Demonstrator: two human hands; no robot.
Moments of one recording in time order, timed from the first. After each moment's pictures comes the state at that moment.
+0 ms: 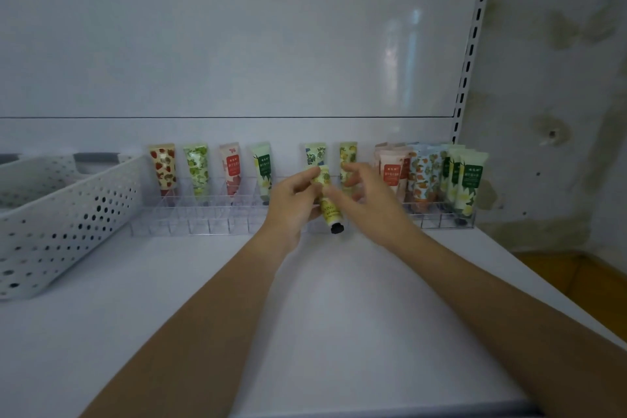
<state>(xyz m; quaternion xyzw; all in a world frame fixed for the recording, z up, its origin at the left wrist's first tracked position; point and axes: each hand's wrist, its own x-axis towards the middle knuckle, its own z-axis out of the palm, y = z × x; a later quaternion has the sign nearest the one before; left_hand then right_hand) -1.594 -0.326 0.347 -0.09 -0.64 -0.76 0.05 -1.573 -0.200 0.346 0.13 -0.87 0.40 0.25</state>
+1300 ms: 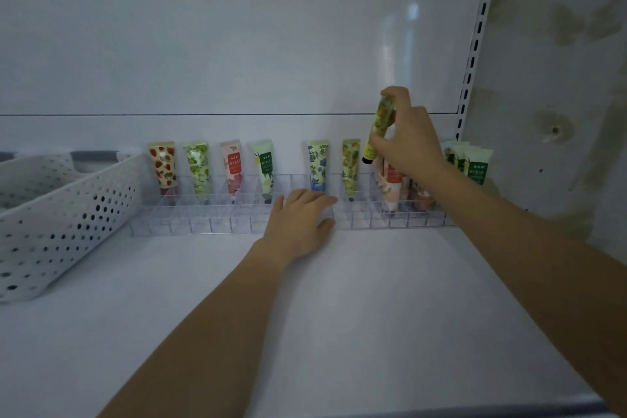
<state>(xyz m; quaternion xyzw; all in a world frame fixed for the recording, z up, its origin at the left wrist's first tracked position) -1.610 -0.344 0.320 -0.25 -0.95 -0.11 0.17 -1.614 -0.160 0.411 0.10 -0.87 0.25 0.40</state>
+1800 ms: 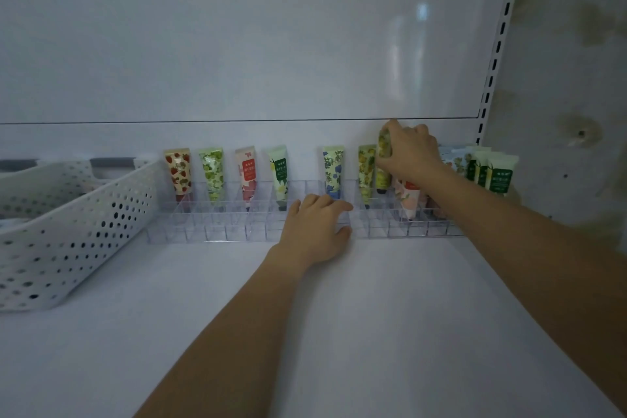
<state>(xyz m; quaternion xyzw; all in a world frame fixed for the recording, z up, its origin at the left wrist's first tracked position) -1.614 -0.342 0.325 -0.25 -0.95 -0.12 0.17 -1.657 -0.163 0.402 0.01 -0.96 0.08 0.27</state>
